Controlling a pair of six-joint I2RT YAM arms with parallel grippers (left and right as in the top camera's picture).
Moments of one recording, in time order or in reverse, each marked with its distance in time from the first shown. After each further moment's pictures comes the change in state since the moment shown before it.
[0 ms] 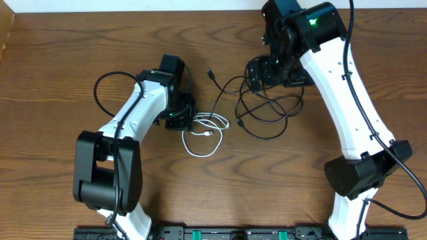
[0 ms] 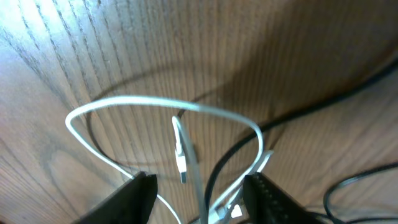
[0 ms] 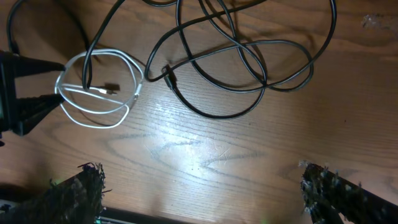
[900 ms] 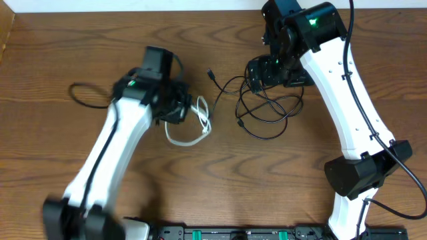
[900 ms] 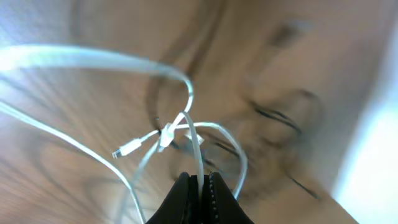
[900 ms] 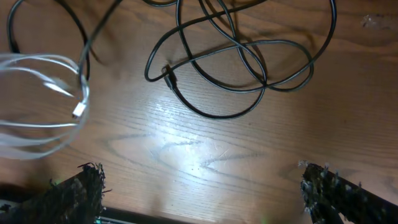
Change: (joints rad) left arm 0.000 -0.325 -0.002 0.052 -0.003 0.240; right arm 0.000 0.000 0.000 0.000 0.000 0.000
